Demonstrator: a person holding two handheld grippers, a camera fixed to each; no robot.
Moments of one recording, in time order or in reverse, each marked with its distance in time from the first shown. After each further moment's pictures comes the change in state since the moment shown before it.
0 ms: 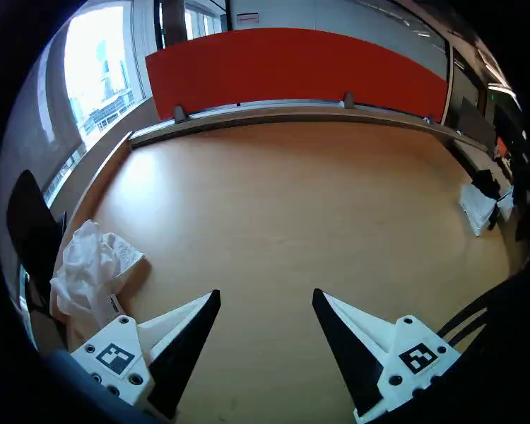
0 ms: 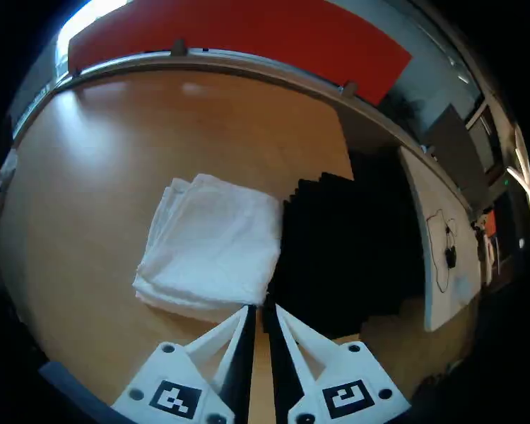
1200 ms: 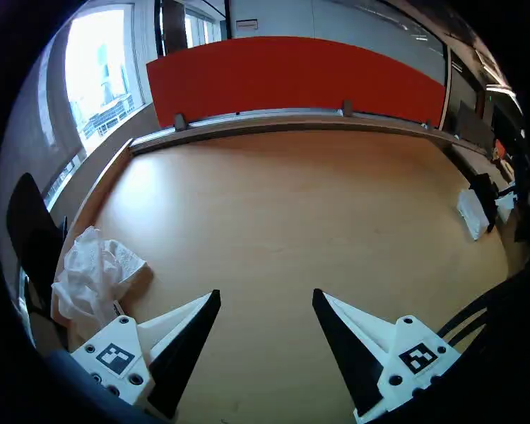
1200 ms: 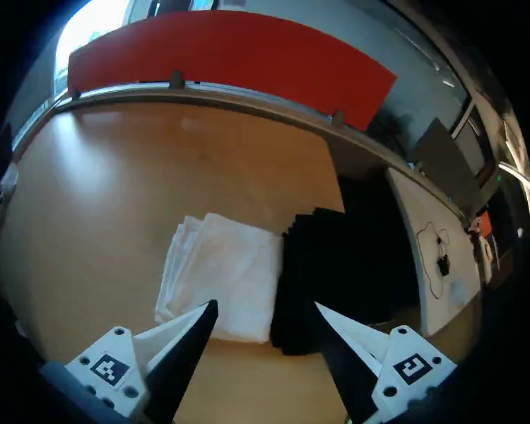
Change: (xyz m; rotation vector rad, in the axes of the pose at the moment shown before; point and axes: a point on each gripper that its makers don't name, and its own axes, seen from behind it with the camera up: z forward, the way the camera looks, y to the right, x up) left arm 0.011 -0.001 -0.007 -0.006 0.040 -0.001; right arm 0.036 -0.015 -0.026 -0.026 0.154 0.045
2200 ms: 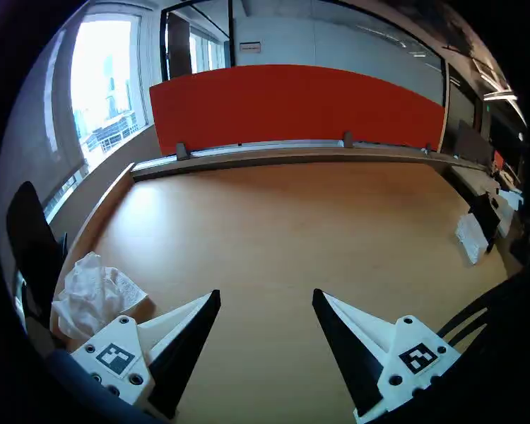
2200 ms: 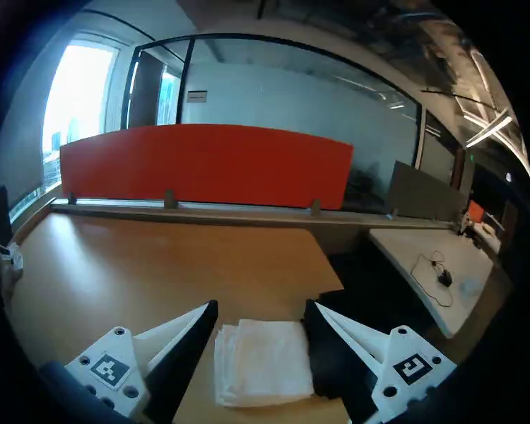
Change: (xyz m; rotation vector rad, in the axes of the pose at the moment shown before) left arm 0.052 0.001 0.006 0.003 0.131 -0.019; right arm 0.097 -0.040 -0.054 -0.056 0.494 0.226
